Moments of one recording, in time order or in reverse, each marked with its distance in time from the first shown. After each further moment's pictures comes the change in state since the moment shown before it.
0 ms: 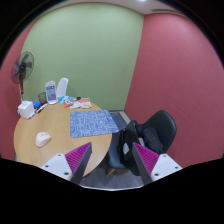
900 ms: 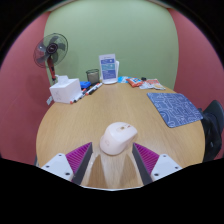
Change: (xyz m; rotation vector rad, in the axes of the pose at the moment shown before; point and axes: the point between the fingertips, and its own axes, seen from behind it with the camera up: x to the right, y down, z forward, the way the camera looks) arm -0.399 0.083 0.109 -0.086 -0.380 -0.010
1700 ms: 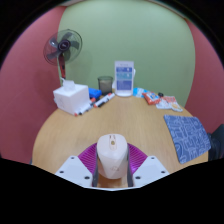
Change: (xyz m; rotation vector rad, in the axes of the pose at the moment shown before) arm -0.027 -0.076 0.064 0.043 -0.086 -0.149
